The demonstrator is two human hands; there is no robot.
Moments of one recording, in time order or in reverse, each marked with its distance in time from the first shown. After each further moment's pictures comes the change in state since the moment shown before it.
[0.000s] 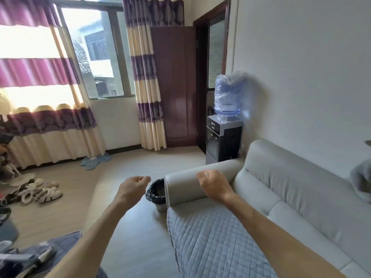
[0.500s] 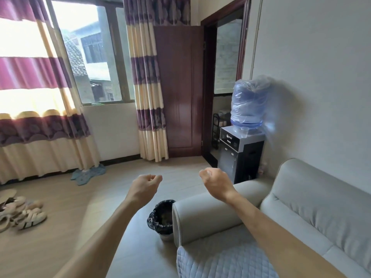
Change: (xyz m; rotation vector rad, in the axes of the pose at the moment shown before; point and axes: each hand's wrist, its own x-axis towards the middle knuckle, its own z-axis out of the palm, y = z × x) left_hand 0.288 0.024 0.020 0.033 -0.043 0.119; right_hand 0.284 0.007 0.057 -0.014 0.057 -0.001
